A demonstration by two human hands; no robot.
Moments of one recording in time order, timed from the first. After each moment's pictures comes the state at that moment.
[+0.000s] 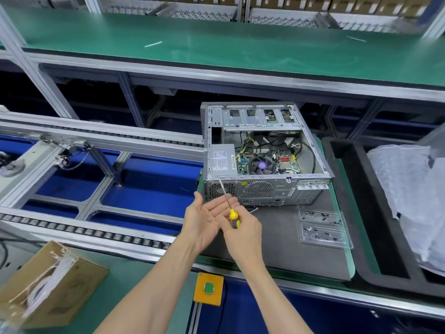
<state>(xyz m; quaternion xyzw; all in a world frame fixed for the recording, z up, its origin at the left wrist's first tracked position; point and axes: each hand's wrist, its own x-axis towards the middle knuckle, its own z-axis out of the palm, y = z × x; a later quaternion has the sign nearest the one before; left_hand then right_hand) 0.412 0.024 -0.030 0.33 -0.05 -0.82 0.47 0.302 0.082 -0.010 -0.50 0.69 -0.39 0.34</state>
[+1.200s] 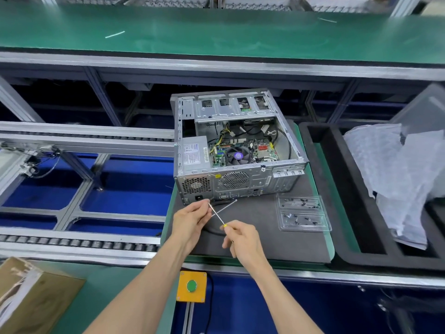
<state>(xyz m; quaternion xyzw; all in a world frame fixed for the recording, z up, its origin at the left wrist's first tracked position) 0.381 0.027 -0.079 0.50 -0.20 -0.69 0.48 0.232 0.097 -0.065 -0.44 0.65 -0.35 0.51</state>
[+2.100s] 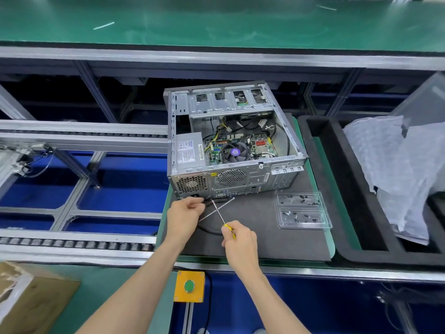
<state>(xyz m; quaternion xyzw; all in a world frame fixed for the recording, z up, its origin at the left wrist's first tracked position) 0.383 0.013 -0.083 0.68 -0.49 -0.43 0.32 0.243 0.098 -0.093 -0.49 0.73 -0.30 0.37</state>
